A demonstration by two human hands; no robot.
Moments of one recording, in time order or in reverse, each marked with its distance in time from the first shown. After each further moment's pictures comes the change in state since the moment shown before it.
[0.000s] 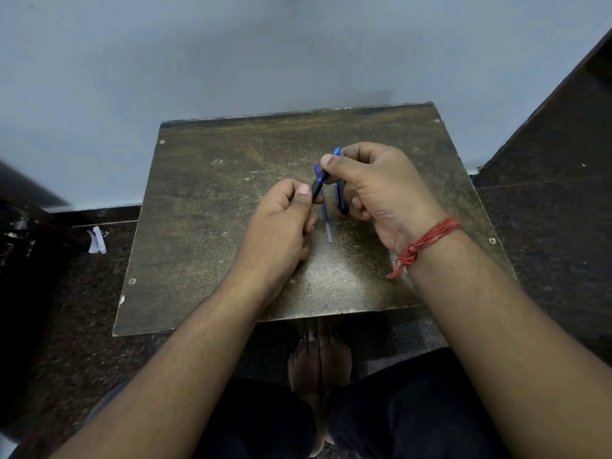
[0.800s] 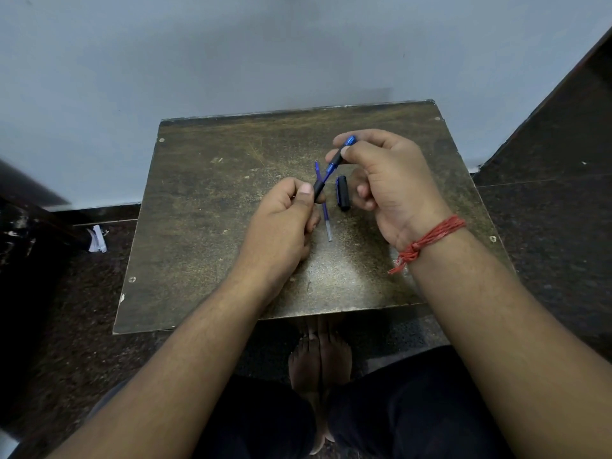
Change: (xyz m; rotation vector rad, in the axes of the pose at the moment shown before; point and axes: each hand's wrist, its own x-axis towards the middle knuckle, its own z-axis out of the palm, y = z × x) left_hand 0.002 -0.003 0.001 0.003 -0.001 -0.016; right_hand 0.001 -0.006 -0.003 0.128 0.076 -0.040
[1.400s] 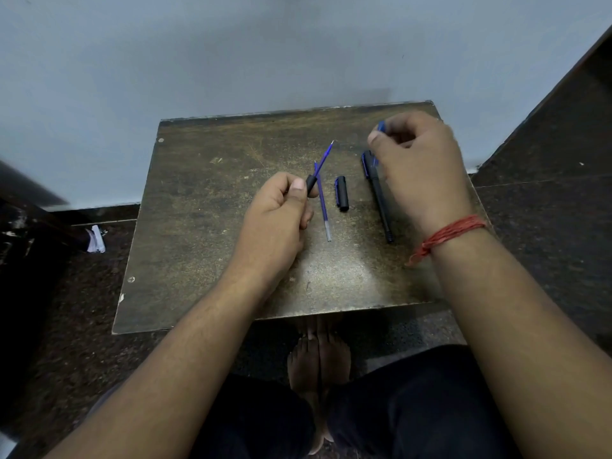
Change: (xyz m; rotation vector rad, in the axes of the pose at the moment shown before) left_hand 0.002 0.000 -0.006 0.077 0.052 0.083; right_hand 0.013 -0.007 -0.030 -0.639 0.234 -0.377
